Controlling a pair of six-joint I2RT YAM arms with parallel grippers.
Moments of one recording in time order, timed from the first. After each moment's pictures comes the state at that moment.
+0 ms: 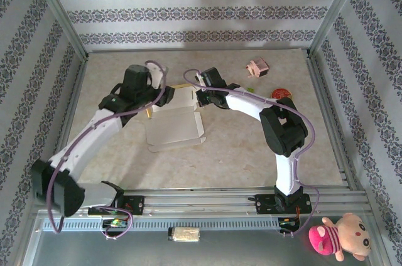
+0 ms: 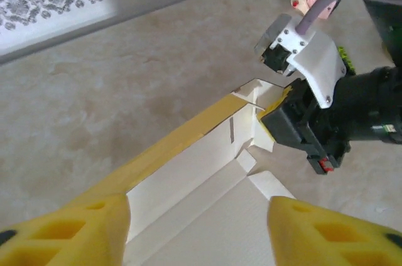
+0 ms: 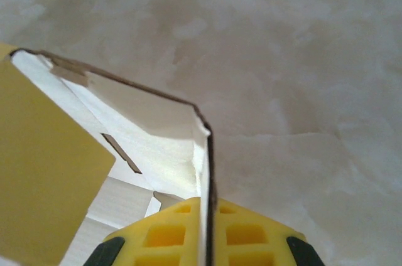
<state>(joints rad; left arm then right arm) -0.38 1.26 1.11 -0.42 0.06 -0.05 0.57 2.00 1.41 -0.26 -0.01 0.15</state>
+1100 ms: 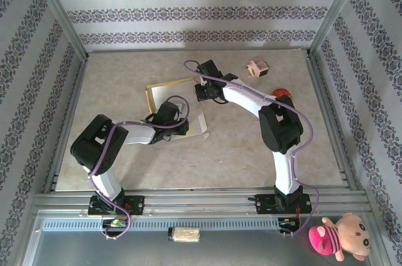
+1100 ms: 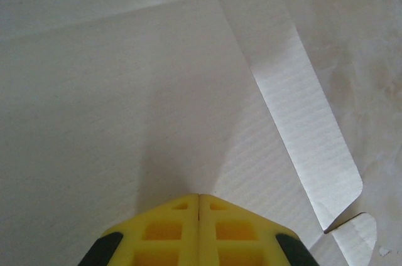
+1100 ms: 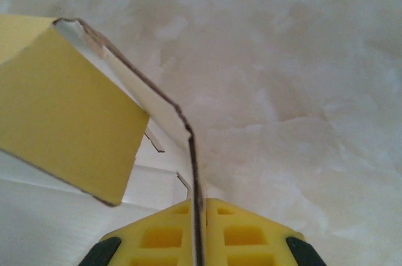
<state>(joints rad) -0.52 1.75 0.75 0.19 0.17 -0.50 0.57 2.06 1.63 -0.53 0.01 0.30</state>
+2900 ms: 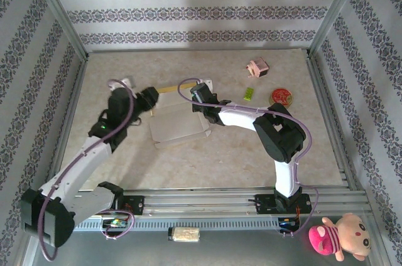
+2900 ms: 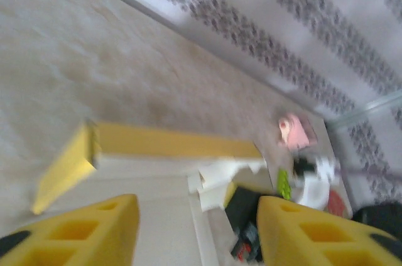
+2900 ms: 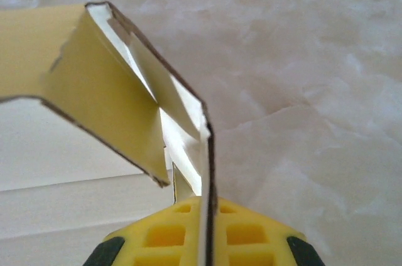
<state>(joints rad) -0.26 1.04 0.80 -0.15 0.01 -0.77 0.71 1.96 1.23 -0.02 0.35 0.47</state>
